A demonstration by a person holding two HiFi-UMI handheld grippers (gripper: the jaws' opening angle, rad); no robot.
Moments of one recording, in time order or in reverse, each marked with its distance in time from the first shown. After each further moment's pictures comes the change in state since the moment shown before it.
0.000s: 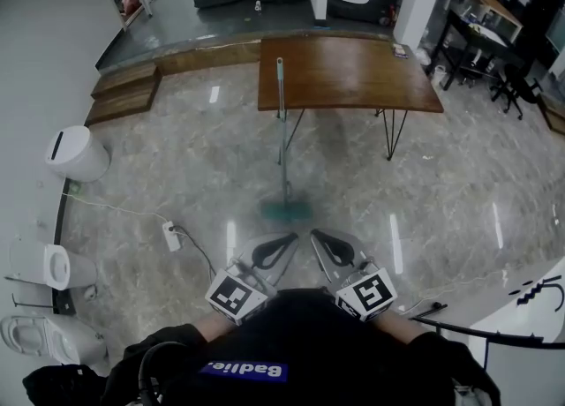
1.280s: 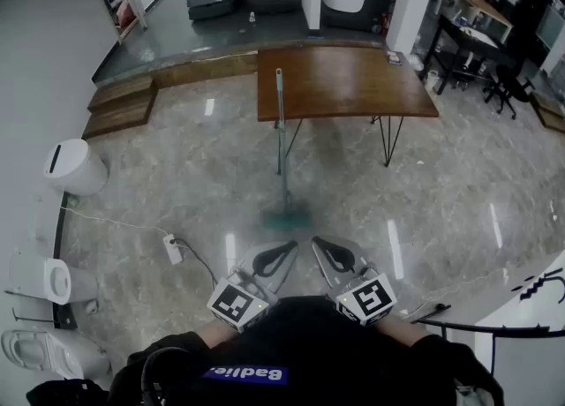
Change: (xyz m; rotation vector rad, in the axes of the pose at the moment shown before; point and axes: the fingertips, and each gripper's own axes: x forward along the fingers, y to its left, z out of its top) left arm -0.019 0.008 0.011 -0.013 -0.019 -0.014; right arm 0.010 0.015 -0.002 -0.036 0.028 -0.038
